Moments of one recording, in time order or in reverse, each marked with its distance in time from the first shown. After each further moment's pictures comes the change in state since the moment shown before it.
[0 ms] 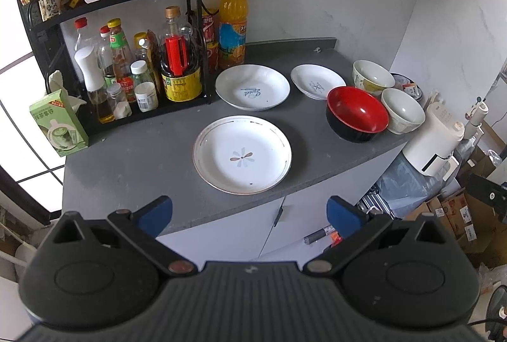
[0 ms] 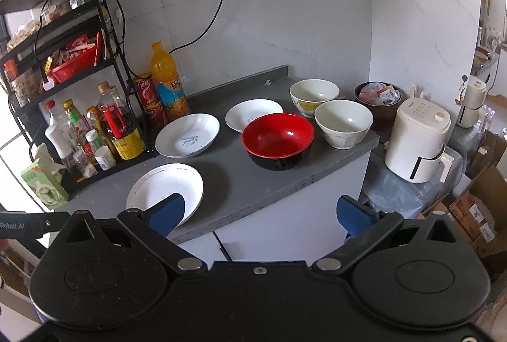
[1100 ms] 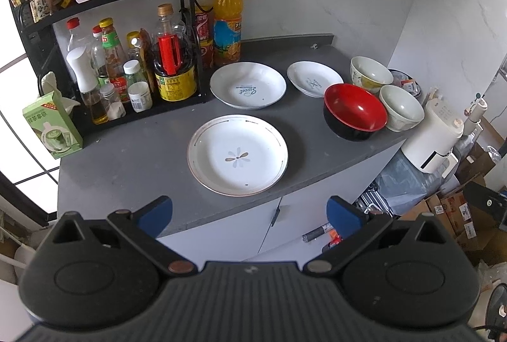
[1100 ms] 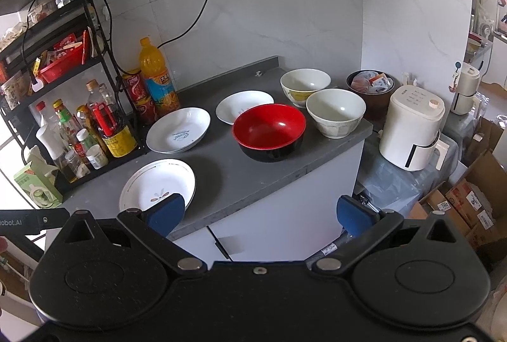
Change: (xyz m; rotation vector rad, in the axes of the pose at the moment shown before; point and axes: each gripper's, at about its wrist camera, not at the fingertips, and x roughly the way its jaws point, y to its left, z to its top) left arm 0.012 -0.008 0.008 0.016 0.018 -0.005; right arm 0.010 -0.009 -0.001 0.042 0.029 -0.016
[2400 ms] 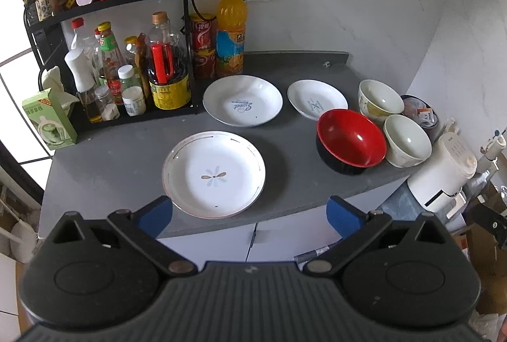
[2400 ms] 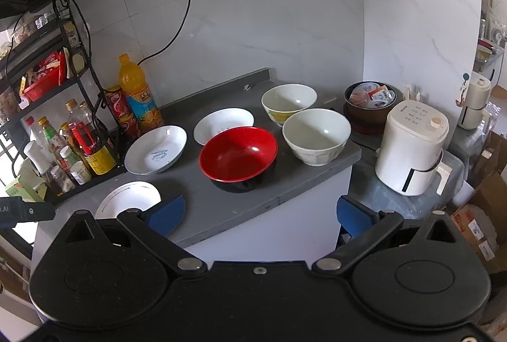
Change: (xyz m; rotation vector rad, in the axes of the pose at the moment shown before) left arm 0.024 -0.083 0.035 -0.129 -0.029 0.089; right arm 0.043 -0.094 0.045 -0.020 -0.020 0.061
